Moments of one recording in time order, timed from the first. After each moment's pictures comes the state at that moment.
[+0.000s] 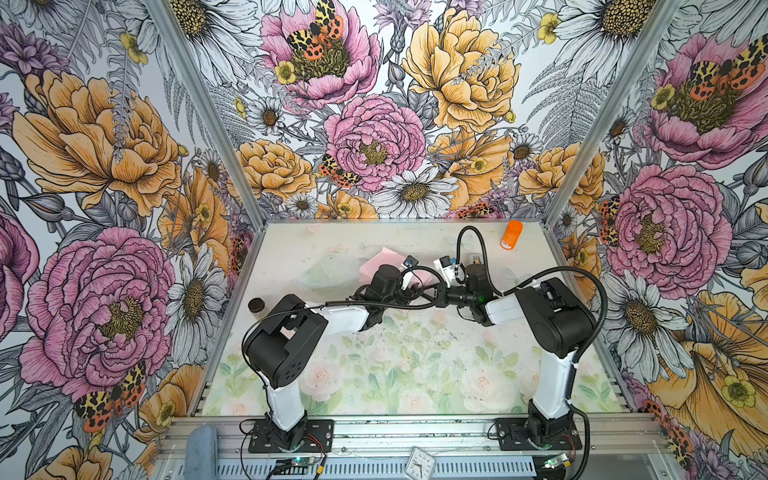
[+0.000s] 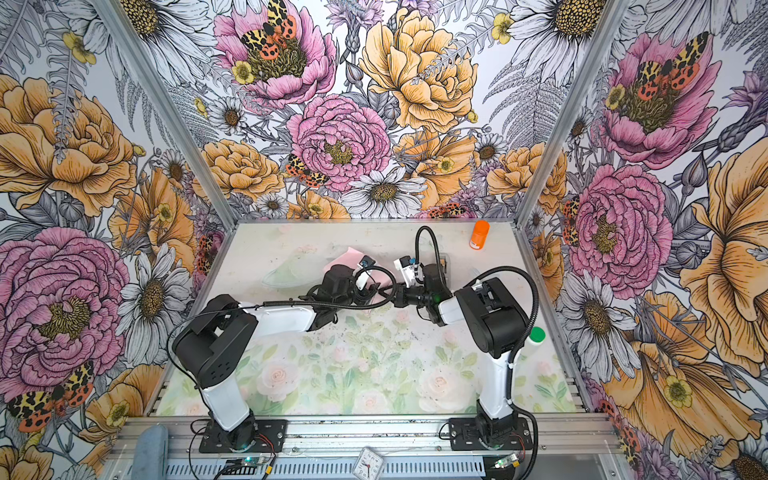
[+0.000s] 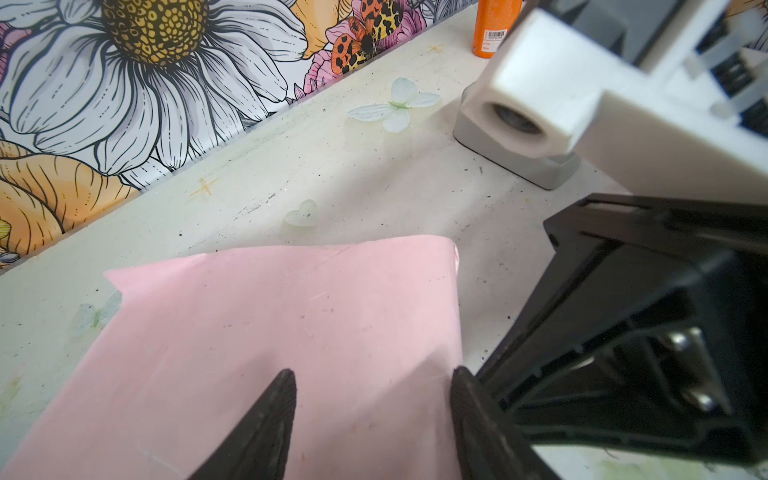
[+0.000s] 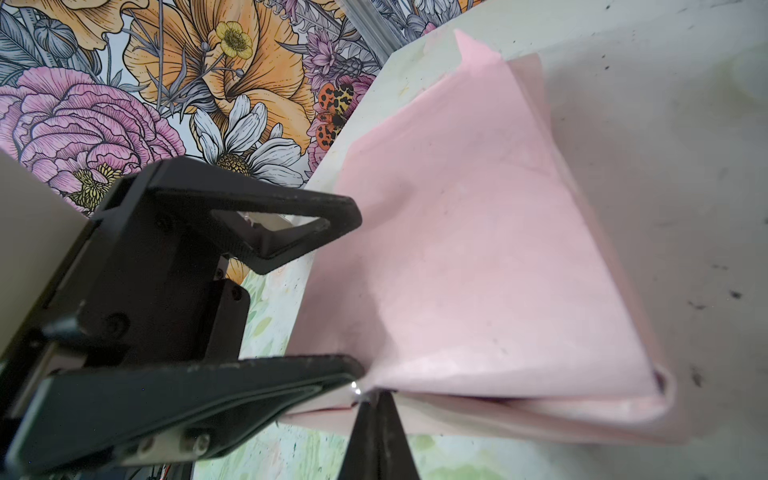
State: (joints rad) left arm -0.68 1.80 0.94 0.39 -0.06 0.12; right arm 0.34 1.96 0.81 0.75 -0.88 0.49
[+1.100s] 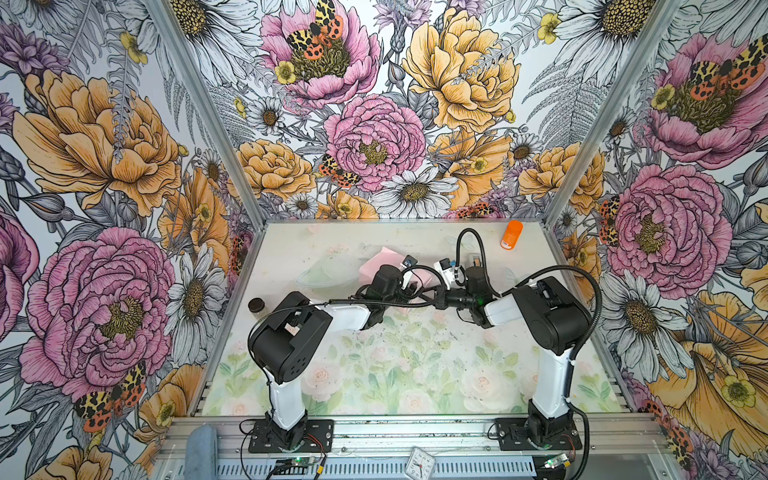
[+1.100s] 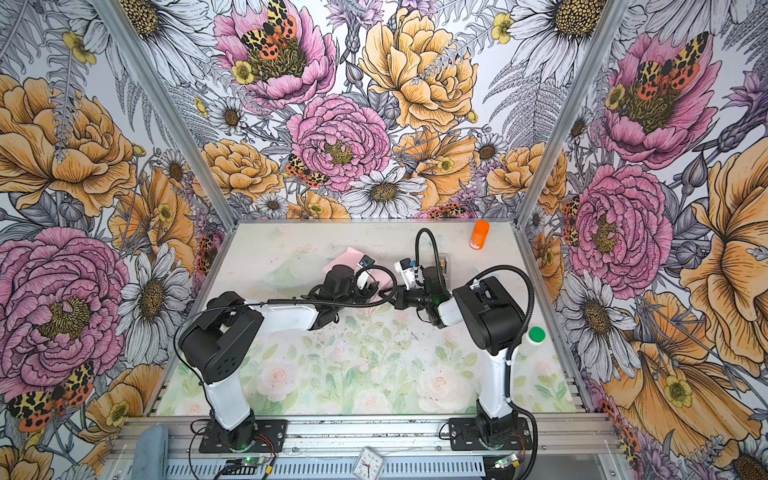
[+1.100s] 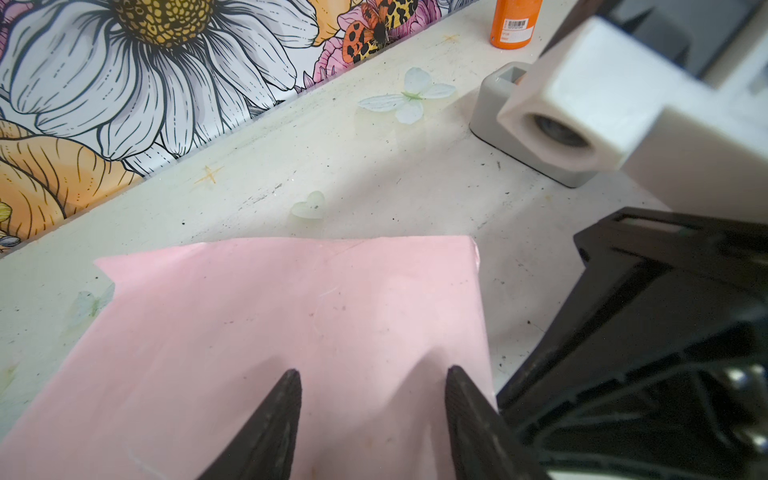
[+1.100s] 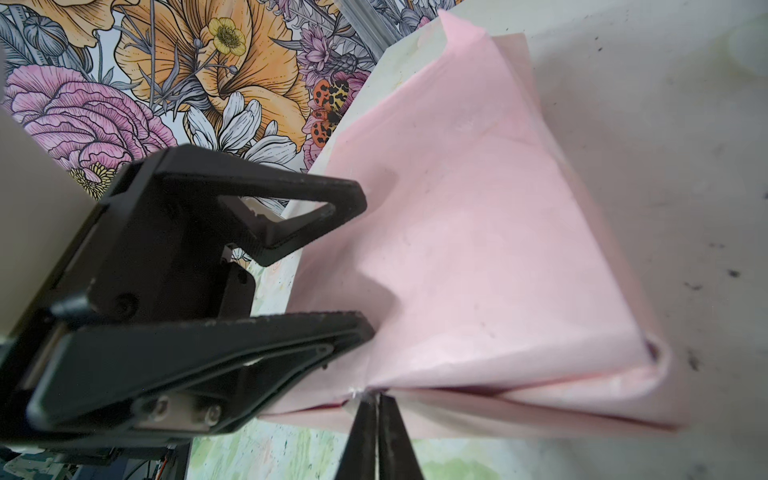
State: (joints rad) left arm -0.67 1.83 0.95 0.40 -0.08 0.10; right arm 0.34 1.99 0.79 0.79 -0.87 0.50
